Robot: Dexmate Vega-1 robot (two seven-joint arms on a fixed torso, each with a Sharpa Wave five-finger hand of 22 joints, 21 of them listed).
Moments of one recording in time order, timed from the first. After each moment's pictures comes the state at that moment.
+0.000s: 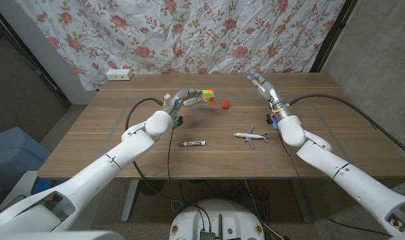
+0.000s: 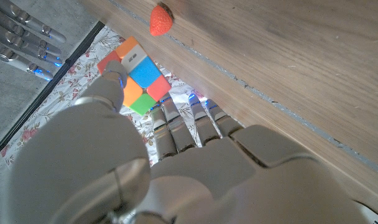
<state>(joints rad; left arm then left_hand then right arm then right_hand) 0.79 0.62 0.57 -1.74 -0.09 0.19 0.21 0.82 0.00 0.47 -0.16 0.18 0.61 -0.10 0.25 0.19 0.67 -0.21 0.21 0.20 0.36 -0.05 0.18 0.17 0.15 0.01 0.18 0.17 -0.88 -0.67 -0.50 -1.65 -0.16 0.11 -0.40 0.08 0.07 0.35 -0.01 0.22 0.14 -0.12 0.18 0.17 0.19 0.04 0.19 0.18 0.07 0.04 0.22 0.23 0.30 0.04 0.19 0.17</state>
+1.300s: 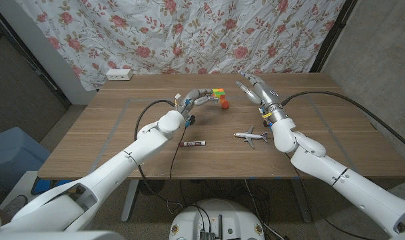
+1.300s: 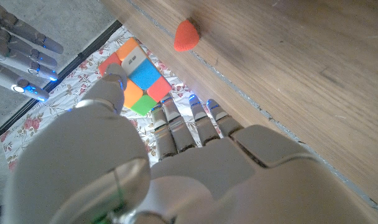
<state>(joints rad) 0.71 0.49 0.64 -1.60 -0.16 0.14 0.20 0.81 0.02 0.46 -0.16 0.18 0.61 -0.09 0.23 0.19 0.66 -0.21 0.20 0.20 0.35 -0.04 0.18 0.17 0.14 0.04 0.18 0.17 -0.92 -0.71 -0.58 -1.84 -0.48 -0.19 -0.45 0.05 0.08 0.34 -0.01 0.21 0.14 -0.21 0.18 0.17 0.13 0.06 0.18 0.18 0.04 0.07 0.22 0.23 0.25 0.06 0.18 0.17</state>
